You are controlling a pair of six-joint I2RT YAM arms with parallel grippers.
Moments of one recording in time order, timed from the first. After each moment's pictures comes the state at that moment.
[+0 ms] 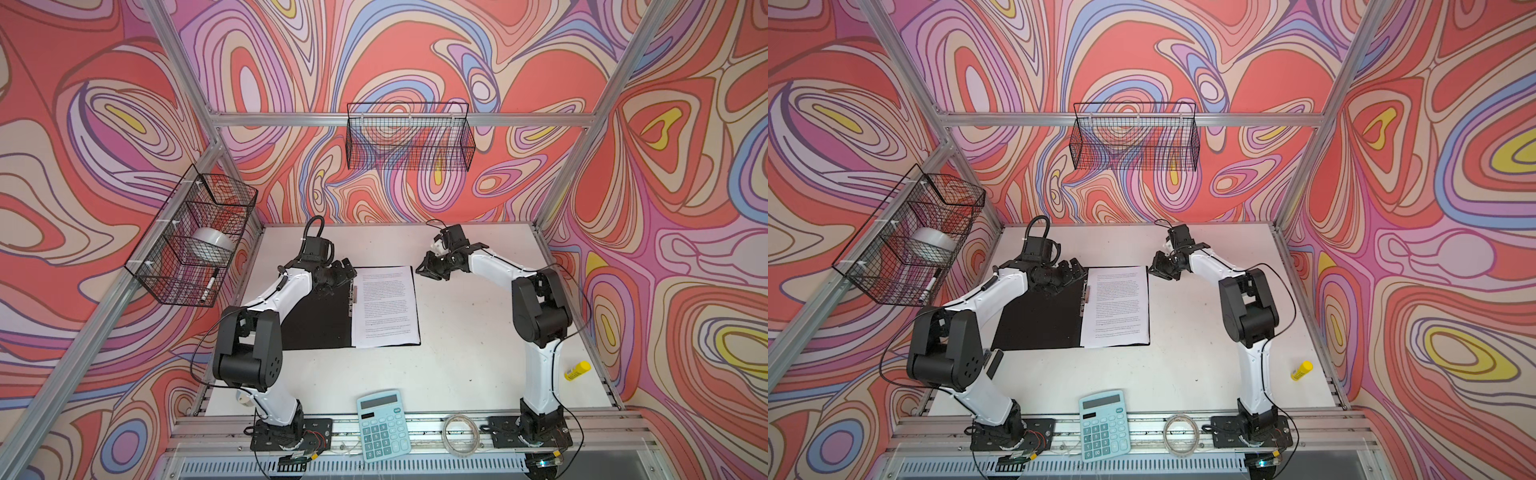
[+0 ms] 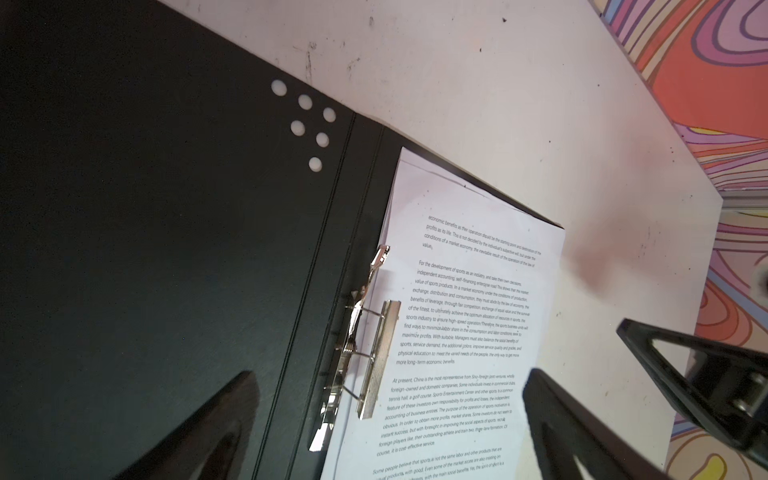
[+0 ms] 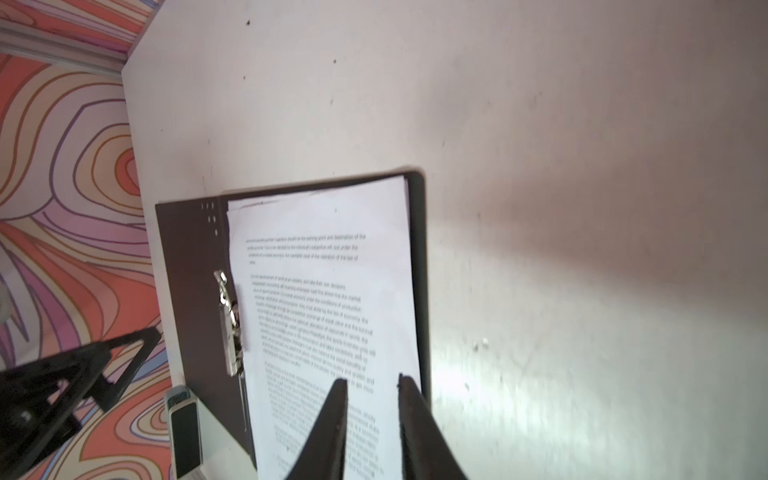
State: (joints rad) left arm -0.15 1.68 1.18 -0.48 0.22 -0.67; right arm 0.33 2.03 1.52 -0.46 -0.48 0.62
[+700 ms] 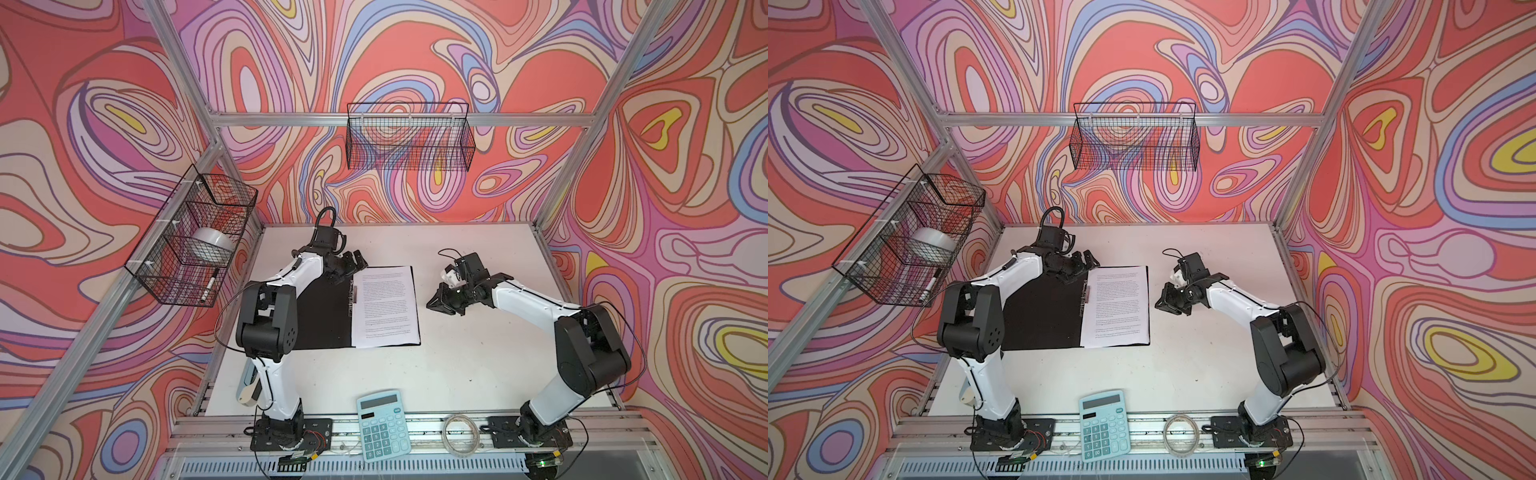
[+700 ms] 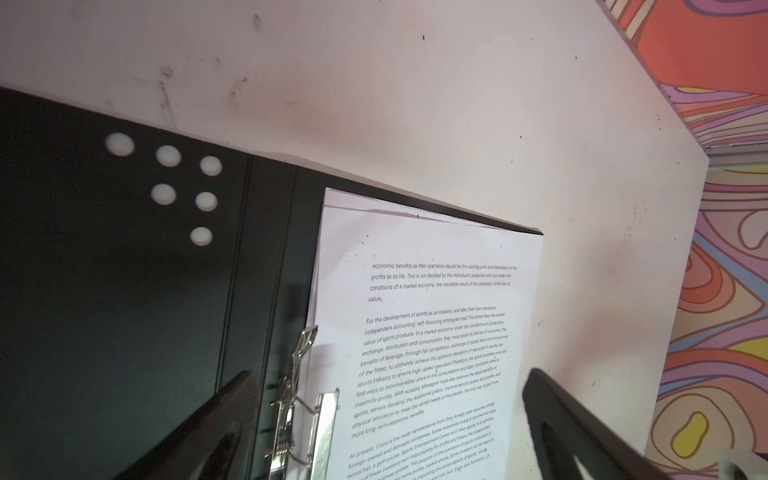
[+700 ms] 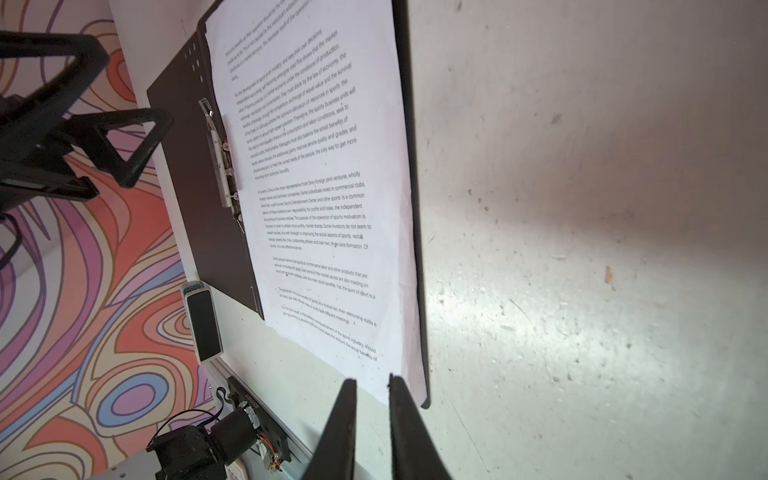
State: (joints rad) left arm -0.17 1.94 1.43 -0.51 0.34 -0.60; right arm 0.39 1.66 1.06 -0.44 -0.54 0.70
